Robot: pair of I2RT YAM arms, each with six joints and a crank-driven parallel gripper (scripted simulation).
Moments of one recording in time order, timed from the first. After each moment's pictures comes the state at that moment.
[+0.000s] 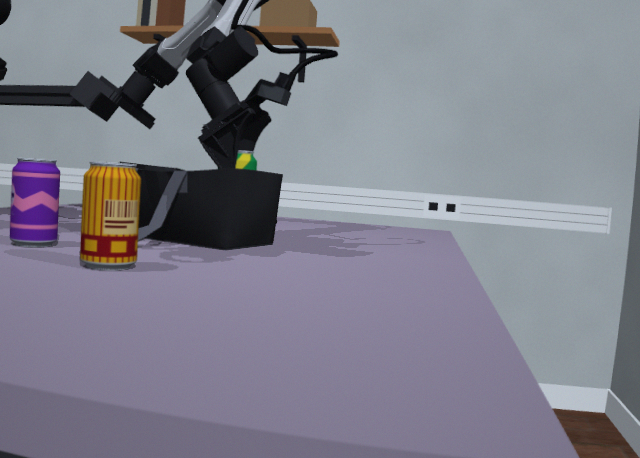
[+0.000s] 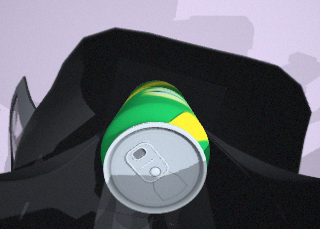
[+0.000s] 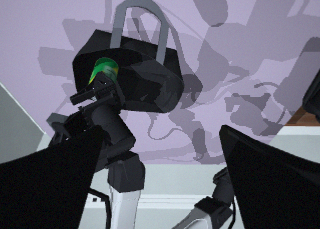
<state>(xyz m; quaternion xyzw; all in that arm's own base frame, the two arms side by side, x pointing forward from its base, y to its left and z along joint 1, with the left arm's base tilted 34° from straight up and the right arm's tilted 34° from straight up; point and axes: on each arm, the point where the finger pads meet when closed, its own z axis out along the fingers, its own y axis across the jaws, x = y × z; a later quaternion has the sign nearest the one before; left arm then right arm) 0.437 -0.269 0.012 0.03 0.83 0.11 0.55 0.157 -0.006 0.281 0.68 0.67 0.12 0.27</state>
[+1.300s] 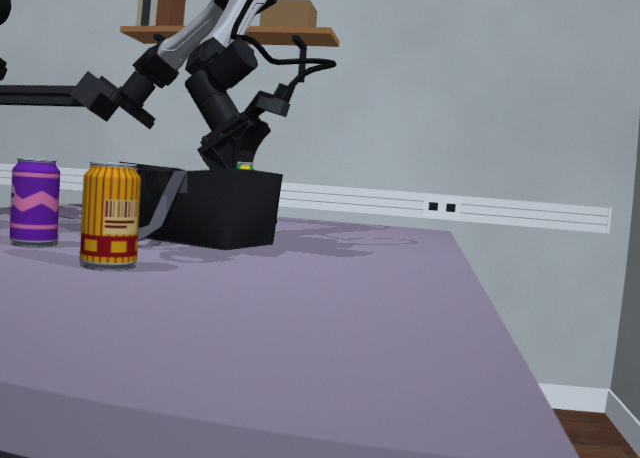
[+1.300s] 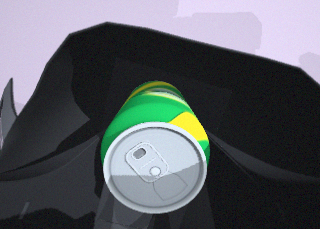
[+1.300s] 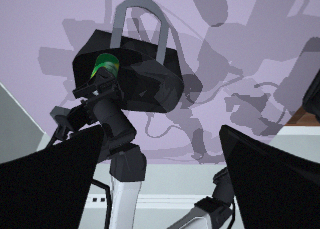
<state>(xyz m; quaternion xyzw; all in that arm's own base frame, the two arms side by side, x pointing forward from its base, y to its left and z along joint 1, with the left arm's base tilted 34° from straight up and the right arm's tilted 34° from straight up) 0.447 -0.265 -0.004 0.03 0.83 0.11 0.55 0.157 -0.006 0.281 0.68 0.67 0.12 0.27</state>
